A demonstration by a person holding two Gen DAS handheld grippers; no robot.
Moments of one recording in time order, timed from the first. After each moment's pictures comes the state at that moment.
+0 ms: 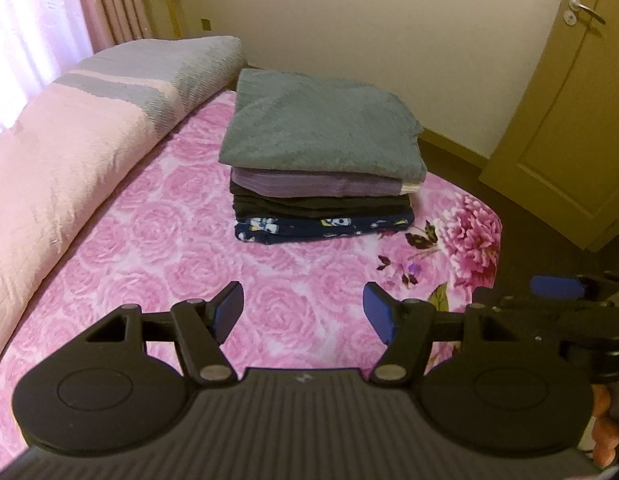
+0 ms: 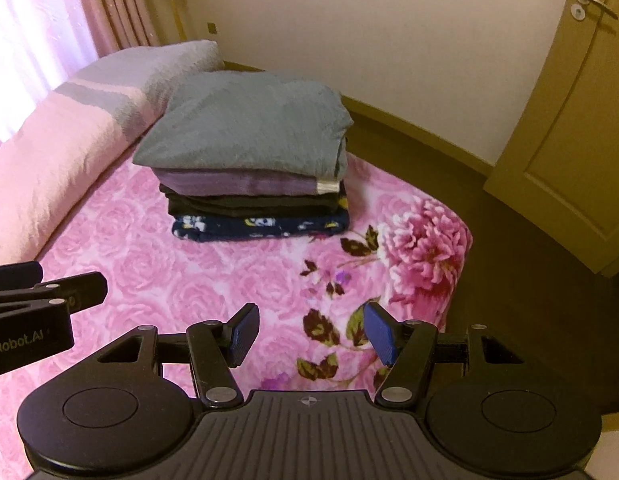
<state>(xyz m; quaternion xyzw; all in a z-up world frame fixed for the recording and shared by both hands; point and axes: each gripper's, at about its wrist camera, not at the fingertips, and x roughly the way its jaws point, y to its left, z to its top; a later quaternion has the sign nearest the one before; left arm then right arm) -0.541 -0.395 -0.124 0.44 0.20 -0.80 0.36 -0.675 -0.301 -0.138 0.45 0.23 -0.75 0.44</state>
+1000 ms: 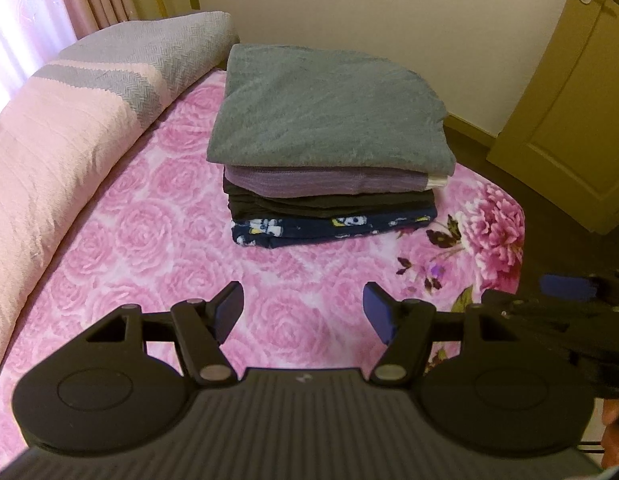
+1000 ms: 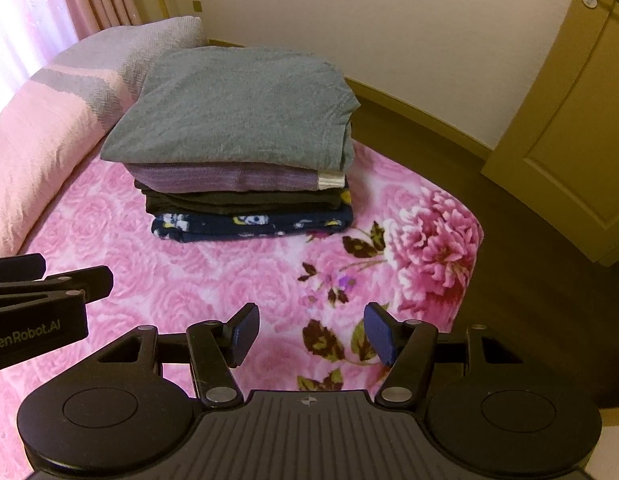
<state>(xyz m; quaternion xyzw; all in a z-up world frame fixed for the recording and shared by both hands) -0.571 -0.453 -0.165 0.47 0.21 -0.79 0.35 -0.691 -0.350 -0.173 0.47 0.25 -0.74 0.41</state>
